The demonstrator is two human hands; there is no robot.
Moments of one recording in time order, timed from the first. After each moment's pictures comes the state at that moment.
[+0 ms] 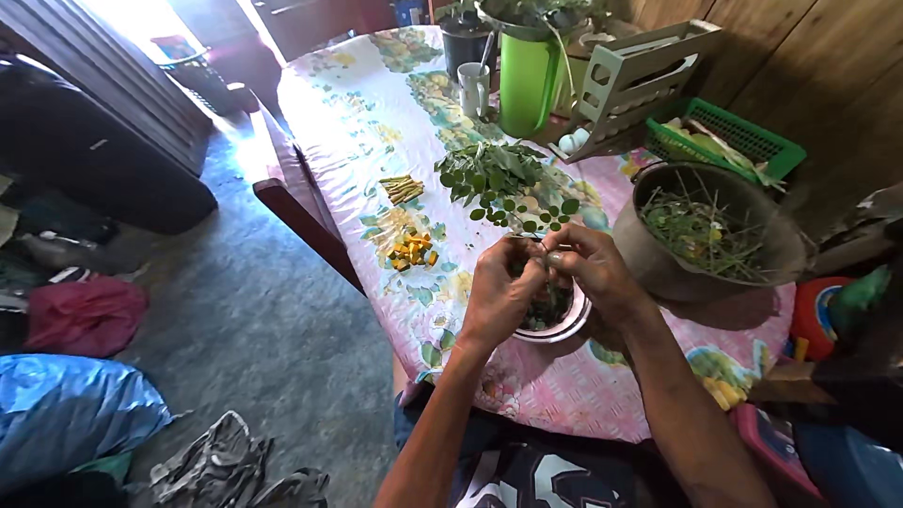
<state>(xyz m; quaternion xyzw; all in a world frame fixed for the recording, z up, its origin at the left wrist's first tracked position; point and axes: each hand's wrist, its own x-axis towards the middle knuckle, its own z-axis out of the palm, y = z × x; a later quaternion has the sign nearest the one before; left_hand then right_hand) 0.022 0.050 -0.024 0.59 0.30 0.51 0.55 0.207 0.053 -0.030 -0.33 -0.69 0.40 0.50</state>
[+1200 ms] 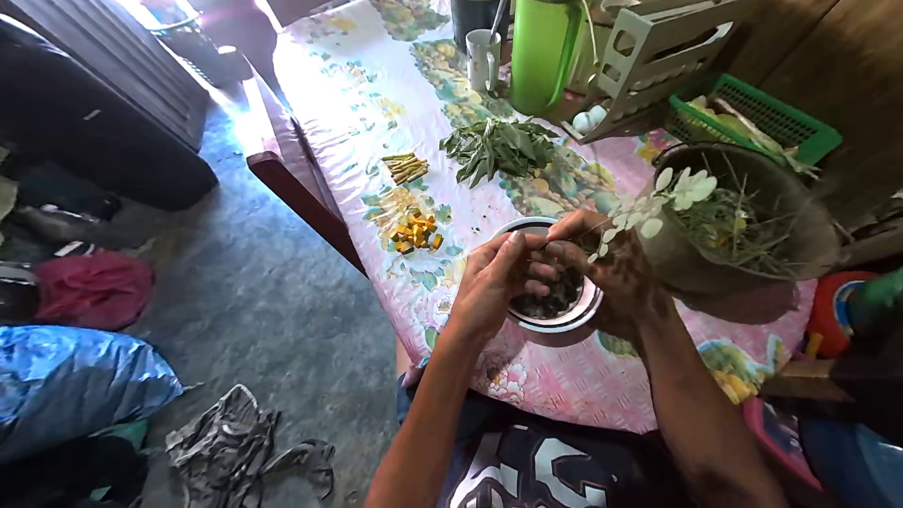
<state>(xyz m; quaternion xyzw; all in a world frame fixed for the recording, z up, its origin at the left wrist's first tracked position) 0.002 0.054 -0.039 0.44 0.25 0.46 0.73 0.213 0.041 -0.037 -0.39 -0.74 0.29 0.46</state>
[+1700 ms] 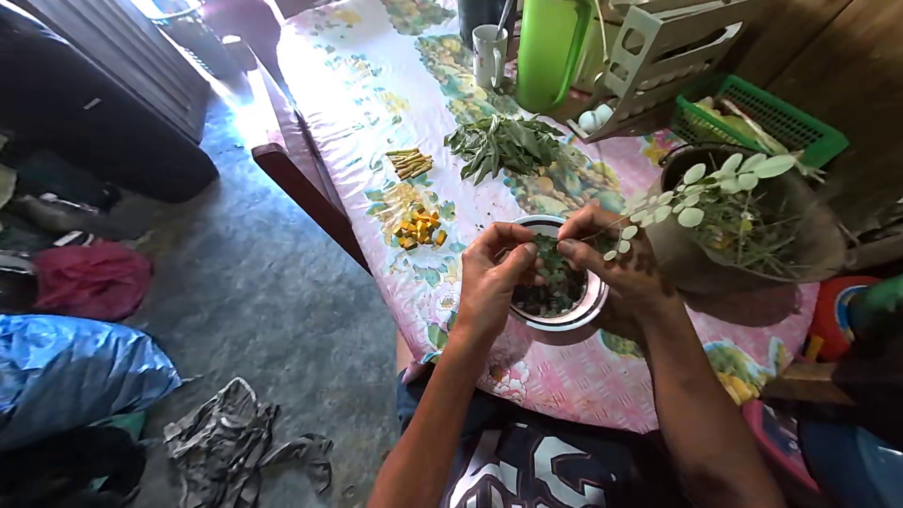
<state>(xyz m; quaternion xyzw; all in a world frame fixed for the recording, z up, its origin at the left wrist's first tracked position) 0.007 0.049 -0.041 0.44 0.27 0.56 0.65 0.213 0.045 -0.034 -0.37 -0.73 0.34 0.47</state>
